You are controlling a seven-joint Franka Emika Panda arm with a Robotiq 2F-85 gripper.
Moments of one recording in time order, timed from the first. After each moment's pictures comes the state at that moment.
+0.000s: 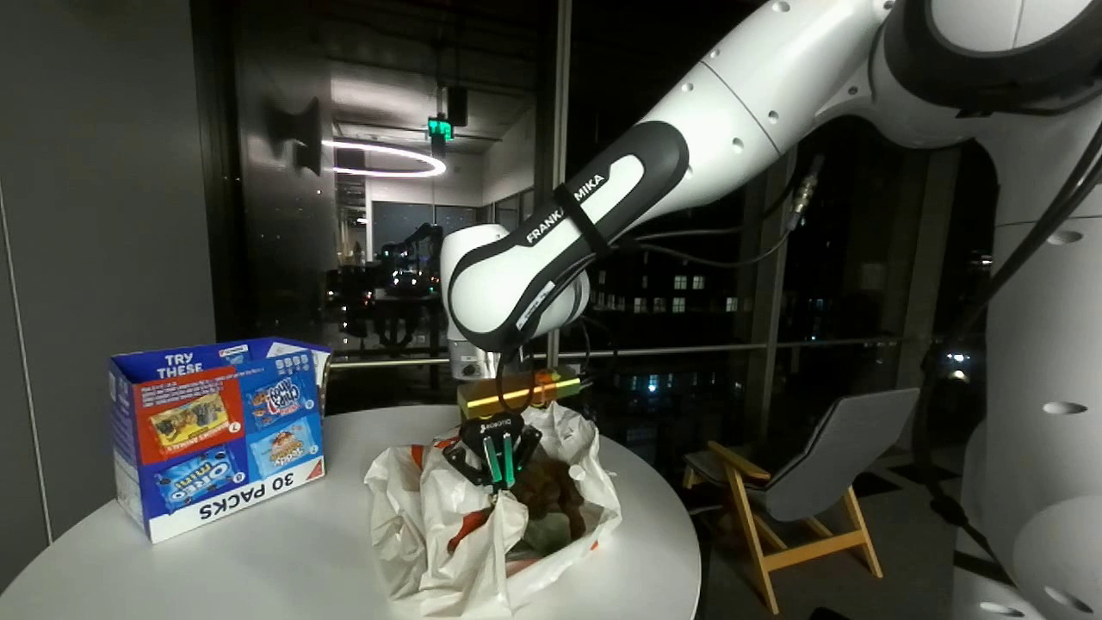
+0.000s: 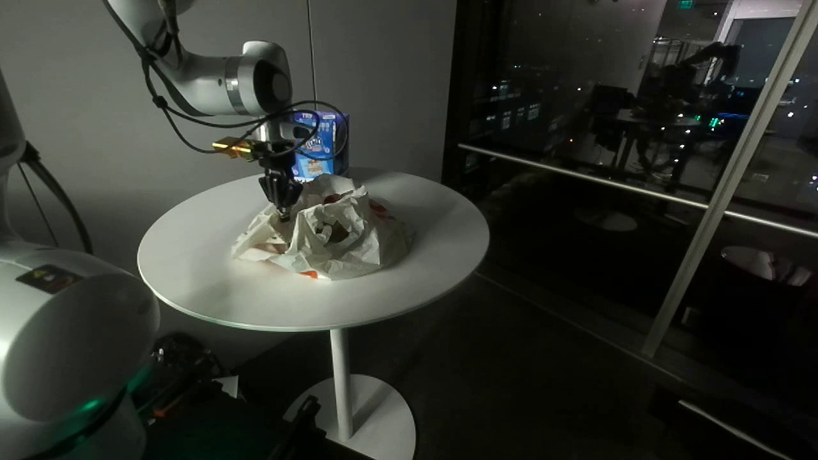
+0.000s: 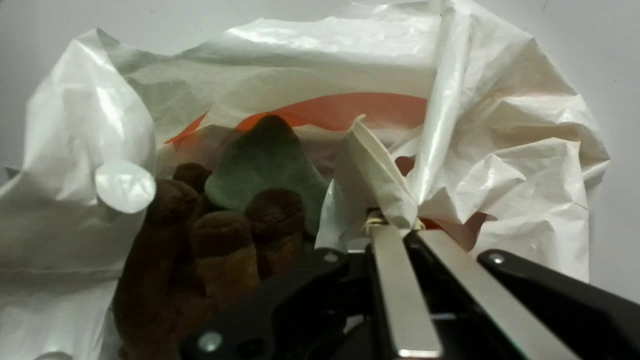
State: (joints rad) arm 0.17 0.06 0.16 -2.22 -0.08 2.19 0.61
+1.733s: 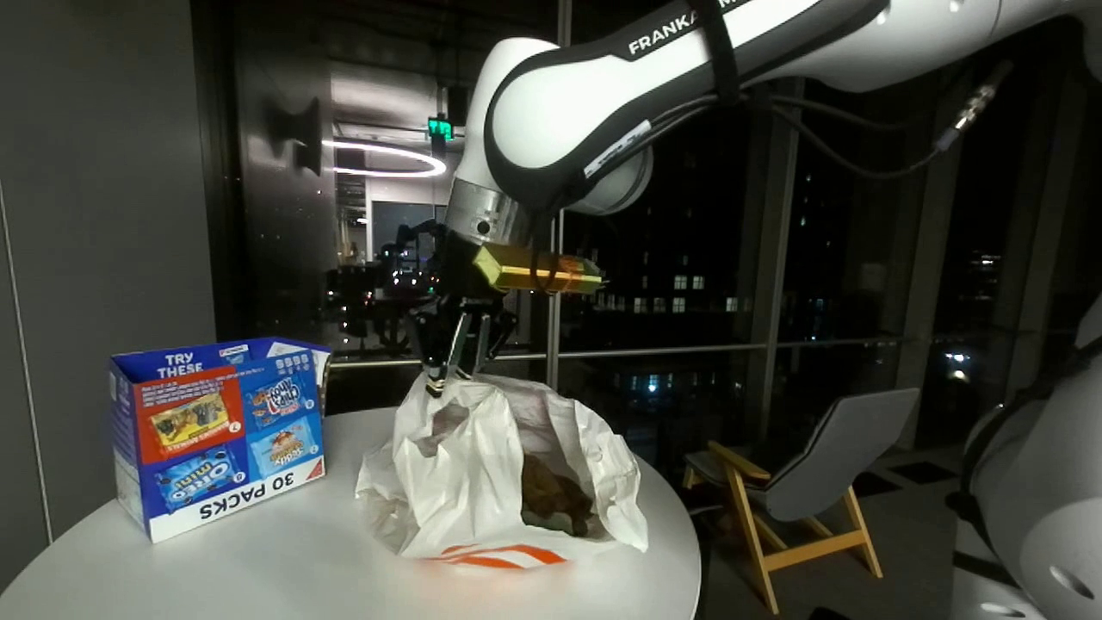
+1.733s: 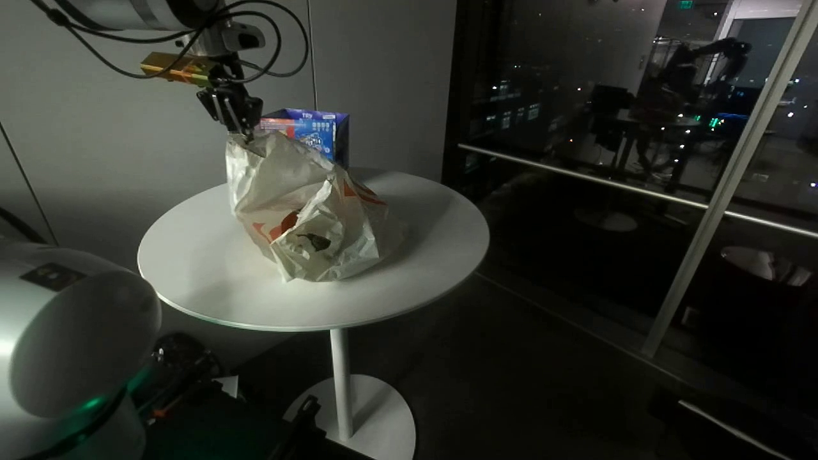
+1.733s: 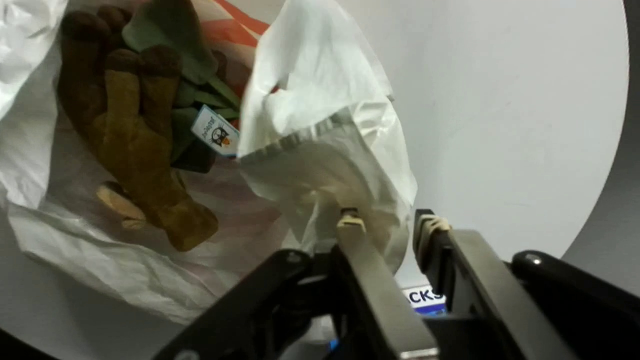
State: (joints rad) arm 0.20 -0.33 0.26 -2.30 0.06 2.28 0.34
